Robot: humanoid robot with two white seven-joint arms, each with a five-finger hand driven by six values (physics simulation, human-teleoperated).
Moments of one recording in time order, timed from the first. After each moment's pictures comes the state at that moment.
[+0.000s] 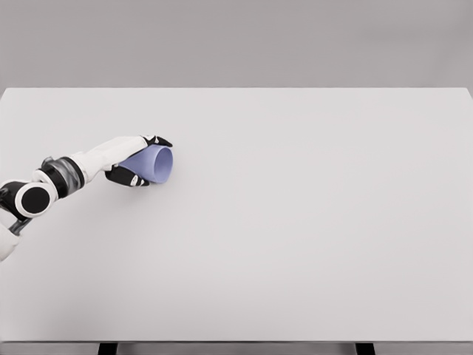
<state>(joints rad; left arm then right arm) -0.55 0.74 -0.77 -1.48 -0.14 -0.01 -0.28 0.05 0.00 0.00 0.04 0.05 0.01 0.09</state>
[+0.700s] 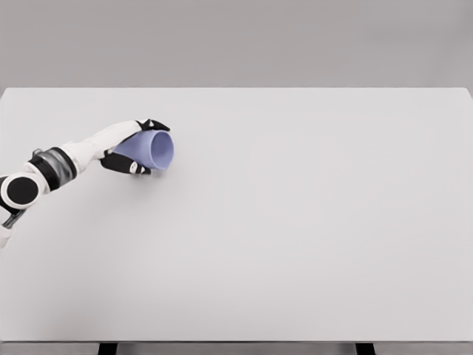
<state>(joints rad) -0.54 0.74 -0.70 -1.49 0.01 -0.02 -0.27 0.05 0.00 0.00 0.04 0.05 0.01 0.09</state>
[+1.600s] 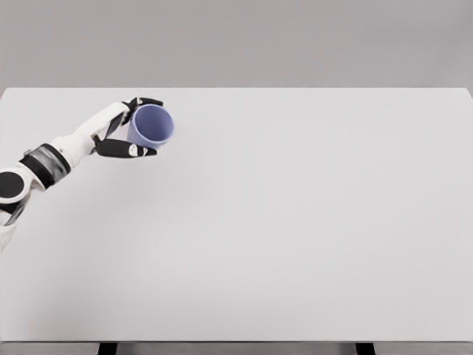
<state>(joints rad) -0.46 0.67 -0.53 -1.48 0.32 -0.01 -0.27 0.05 0.00 0.00 0.04 0.05 0.01 0.09</state>
